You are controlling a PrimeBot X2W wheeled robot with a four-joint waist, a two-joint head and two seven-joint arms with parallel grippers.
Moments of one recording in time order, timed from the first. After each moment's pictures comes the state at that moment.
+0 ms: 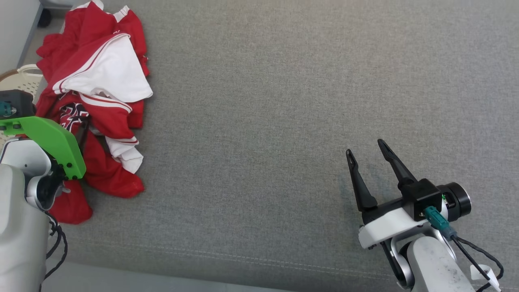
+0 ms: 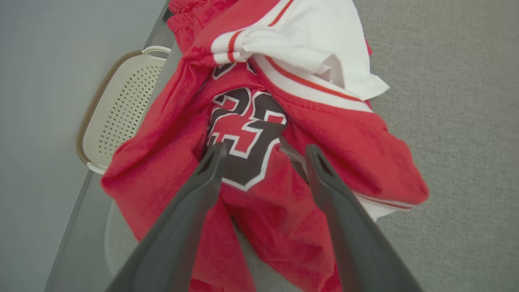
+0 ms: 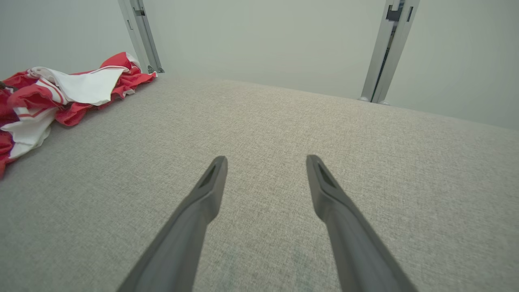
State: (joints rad) left arm -0.66 0.38 -0.13 0.64 -0.49 -0.11 0.45; right arm -0.17 -0.05 0.15 0.18 -0.02 0.13 -0.26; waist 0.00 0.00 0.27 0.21
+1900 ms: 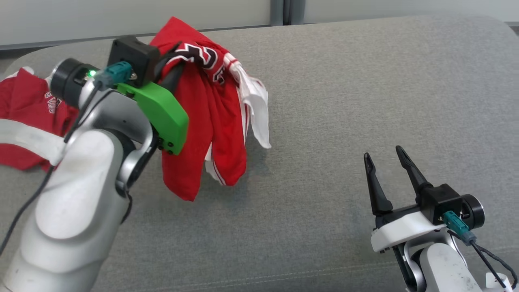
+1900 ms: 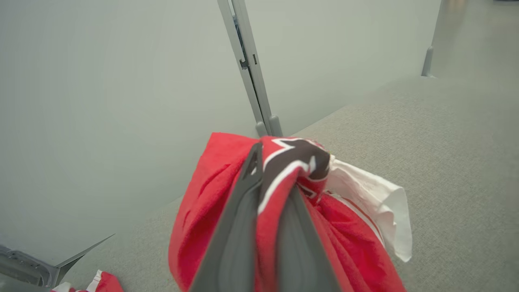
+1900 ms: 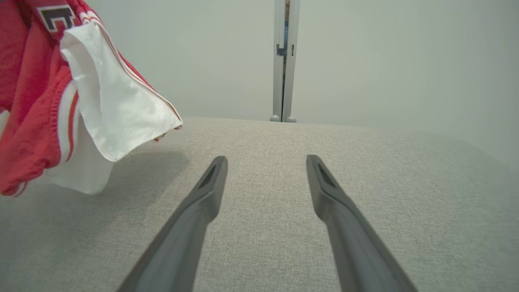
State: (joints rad) left arm -0.74 0.33 -0.48 0.16 -0.38 -0.10 0.32; right arm -0.14 -0.05 0.09 0.17 0.04 0.13 -0.26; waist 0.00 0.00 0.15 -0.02
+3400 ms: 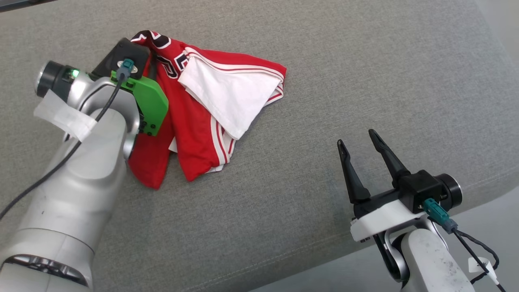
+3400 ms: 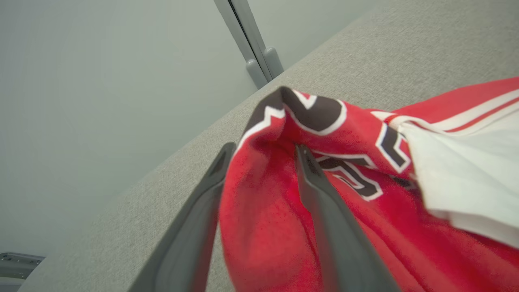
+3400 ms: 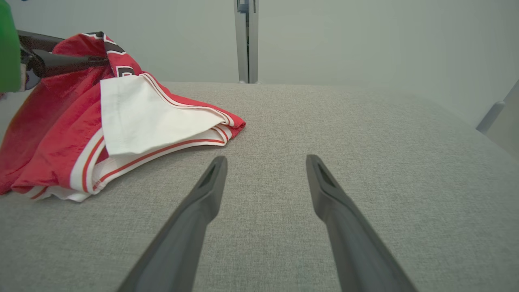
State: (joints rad) left arm -1.02 0.22 -0.63 0.98 -0.21 0.03 -0.05; right arm -0.22 -0.05 0.20 0.16 0.06 0.13 -0.26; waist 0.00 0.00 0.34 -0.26
